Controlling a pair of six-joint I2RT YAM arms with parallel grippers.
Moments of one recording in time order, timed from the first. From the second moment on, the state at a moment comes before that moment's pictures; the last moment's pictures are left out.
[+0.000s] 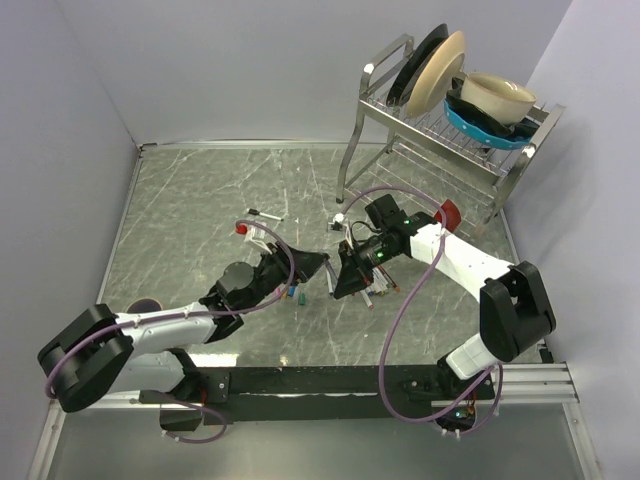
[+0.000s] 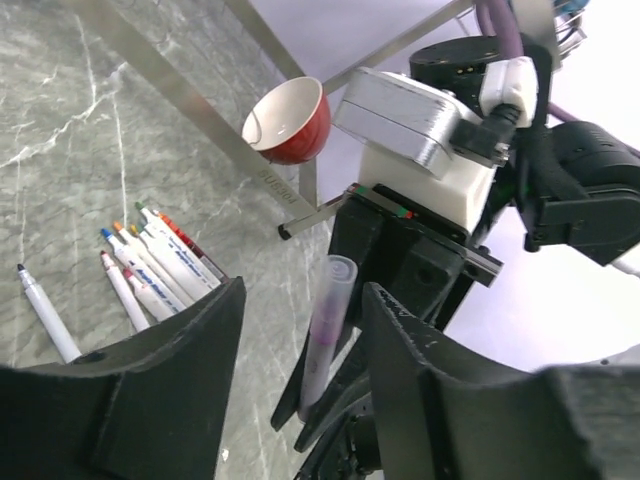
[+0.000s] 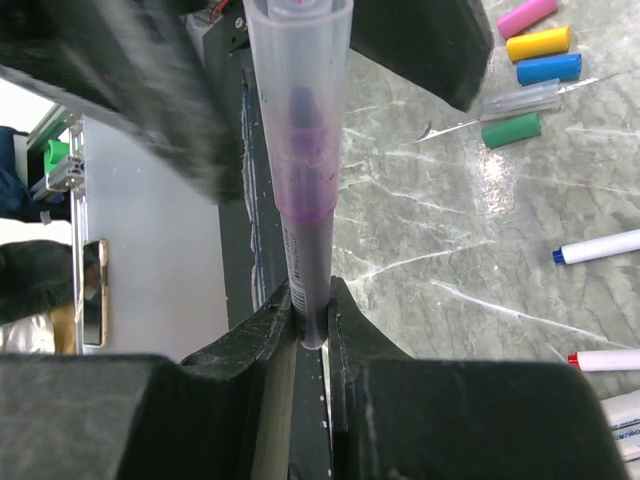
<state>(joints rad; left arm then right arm) -0.86 1.21 0.38 0.88 -0.08 -0.99 0.51 1.52 1.06 -0.73 -1.04 -0.36</state>
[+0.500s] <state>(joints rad) -0.86 1.26 0.45 0.87 -0.05 -0.96 0.52 1.53 1.06 -0.75 -1.03 -0.37</state>
